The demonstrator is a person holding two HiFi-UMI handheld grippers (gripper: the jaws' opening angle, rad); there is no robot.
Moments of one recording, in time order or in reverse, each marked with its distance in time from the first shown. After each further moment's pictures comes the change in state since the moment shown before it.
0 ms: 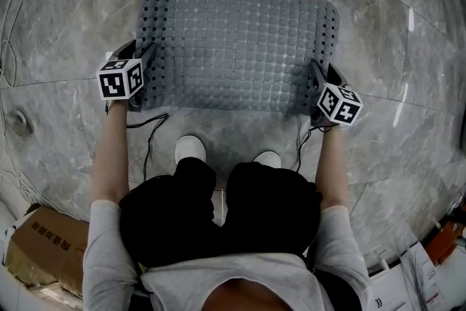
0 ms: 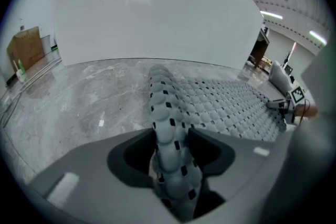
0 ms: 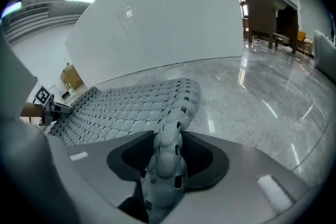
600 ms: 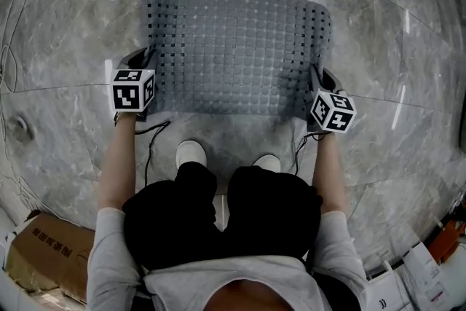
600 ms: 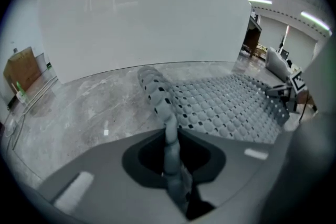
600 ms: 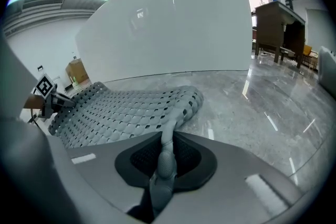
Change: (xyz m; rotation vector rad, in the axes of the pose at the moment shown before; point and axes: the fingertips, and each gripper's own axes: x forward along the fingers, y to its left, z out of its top) left arm -0.016 -0.030 0.012 0.131 0.005 0.037; right arm -0.017 0.027 0.016 -0.102 -0.048 -0.003
